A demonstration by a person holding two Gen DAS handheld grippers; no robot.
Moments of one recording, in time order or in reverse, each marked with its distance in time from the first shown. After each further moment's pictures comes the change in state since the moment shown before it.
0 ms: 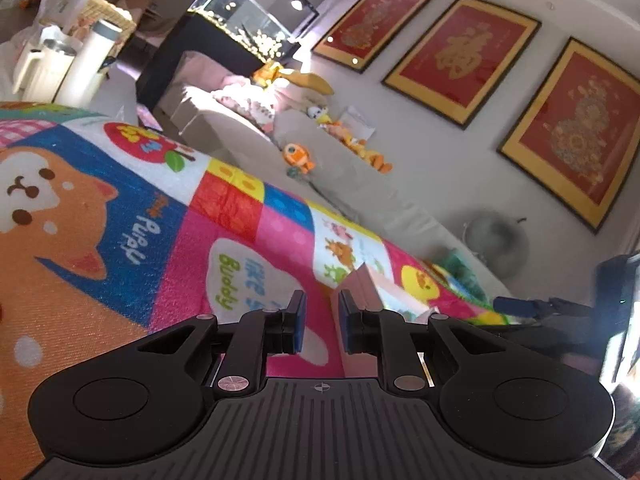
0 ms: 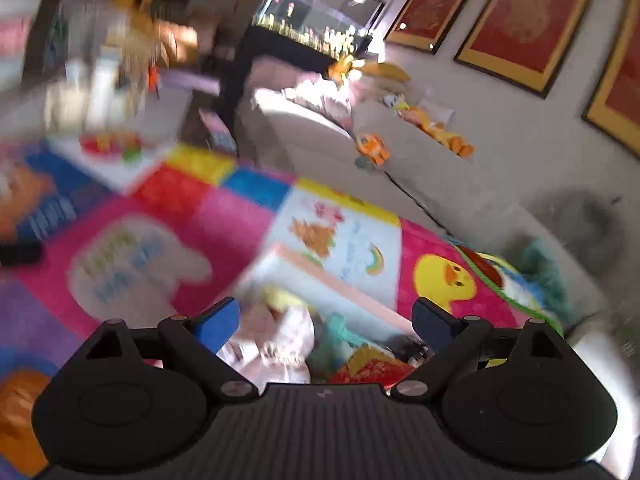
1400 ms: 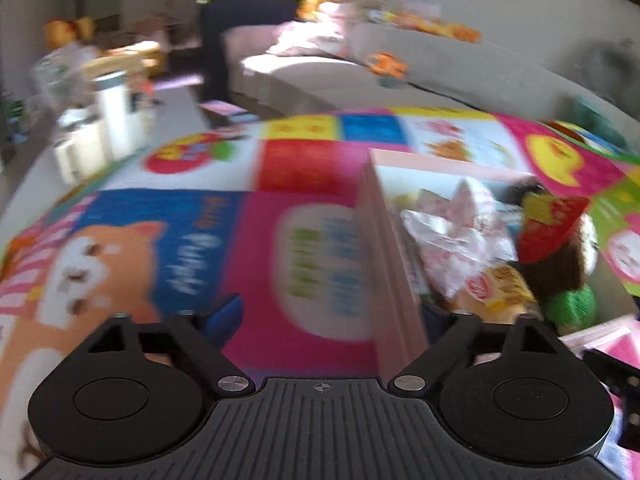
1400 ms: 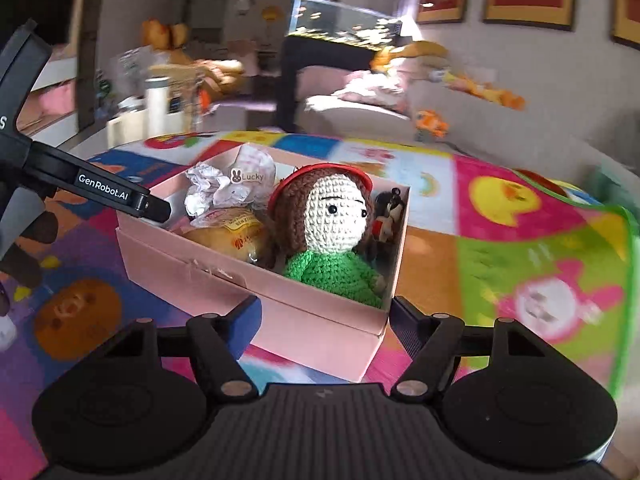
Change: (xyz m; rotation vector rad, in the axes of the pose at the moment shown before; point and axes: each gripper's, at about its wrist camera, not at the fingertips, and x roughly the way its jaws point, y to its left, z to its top) left arm 0.067 -0.042 0.012 0.381 0.252 0.534; right arm -0.015 -0.040 -0.094 0.203 -0.050 0.356
